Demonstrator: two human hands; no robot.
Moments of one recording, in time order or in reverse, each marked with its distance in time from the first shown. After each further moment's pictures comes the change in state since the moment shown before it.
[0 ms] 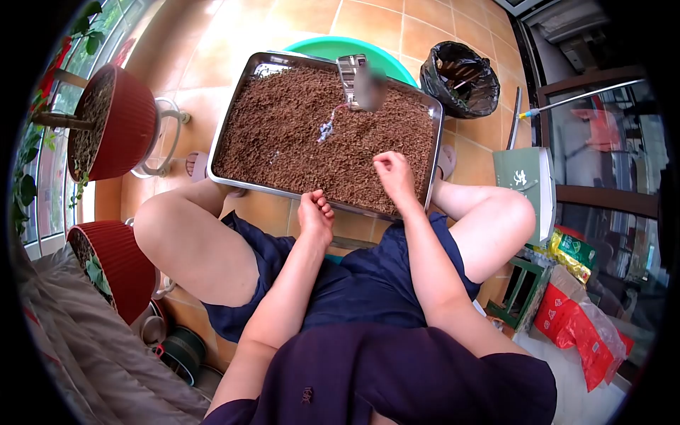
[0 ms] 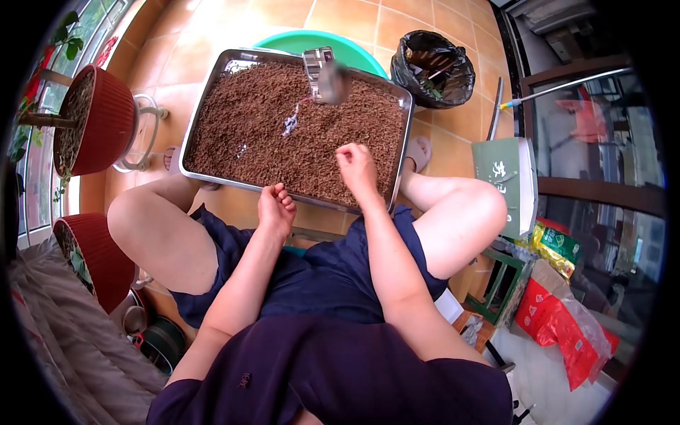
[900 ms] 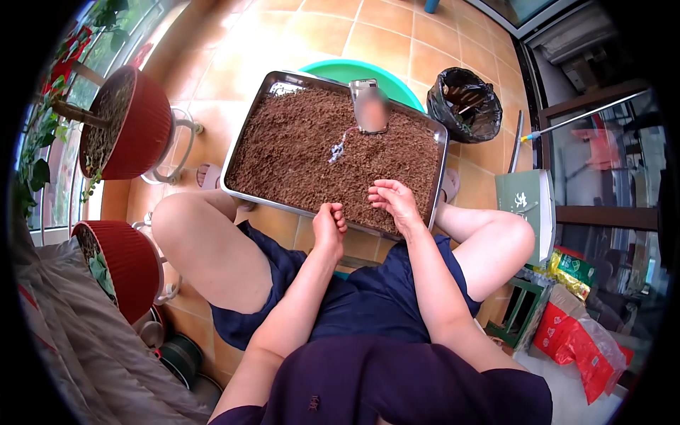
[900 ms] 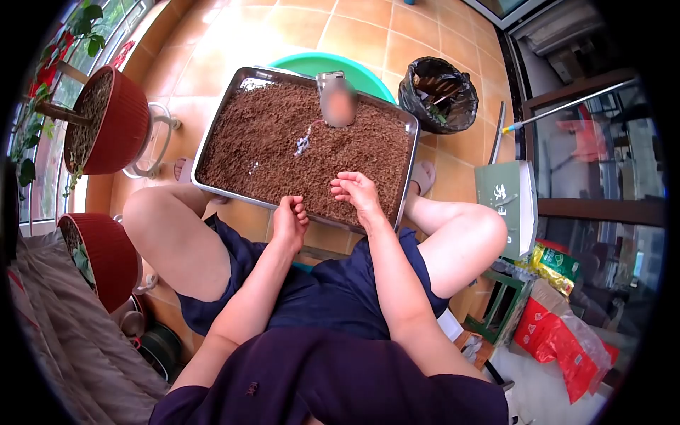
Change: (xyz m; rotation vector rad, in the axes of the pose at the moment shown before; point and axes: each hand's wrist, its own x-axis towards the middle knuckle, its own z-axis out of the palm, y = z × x) left_hand -0.011 0.001 0.015 0.142 -0.131 0.031; right_hand -0.012 -0.026 -0.010 0.925 -0.329 0.519
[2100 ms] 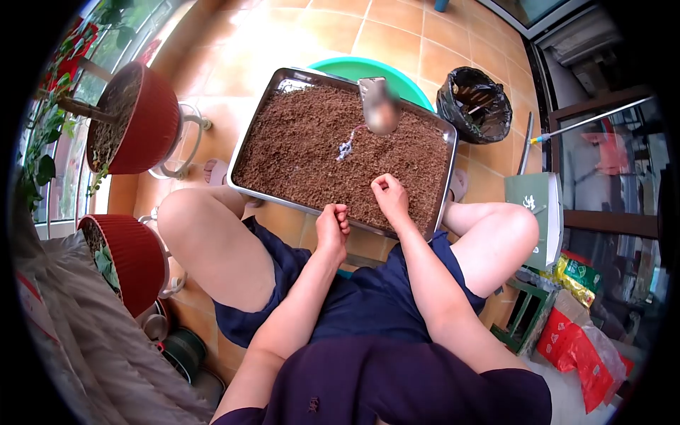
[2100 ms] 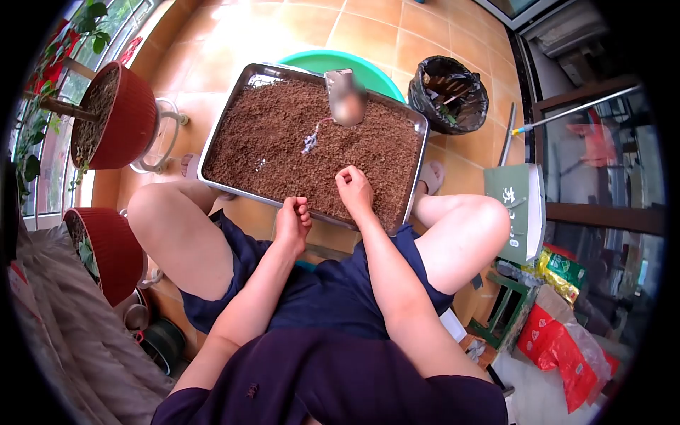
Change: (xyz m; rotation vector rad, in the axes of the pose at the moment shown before) left_hand -0.006 0.003 -0.003 0.050 0.035 0.011; right_hand 0.039 0.042 0.013 -0.938 0.312 -0.414
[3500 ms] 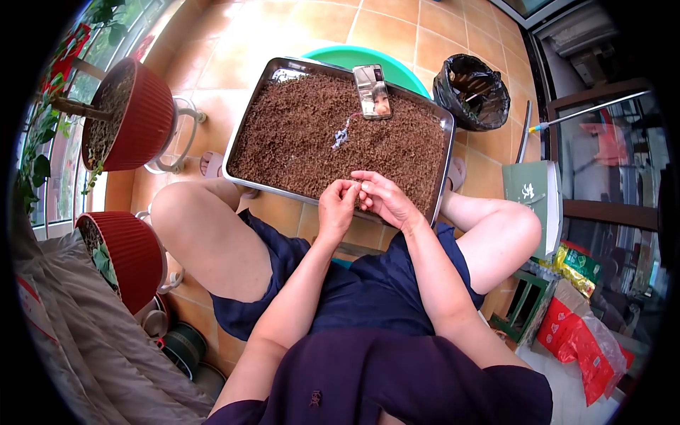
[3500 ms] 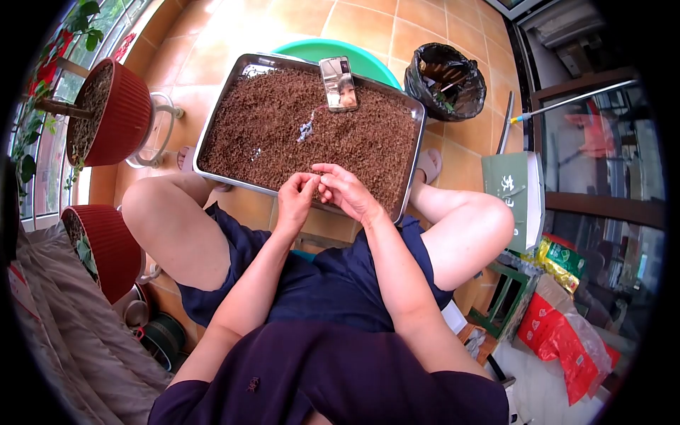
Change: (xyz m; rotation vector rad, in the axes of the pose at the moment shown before) left_hand 0.008 -0.003 0.012 0.756 -0.139 0.690; right_hand -0.027 -0.049 -0.049 1.229 -0.777 0.411
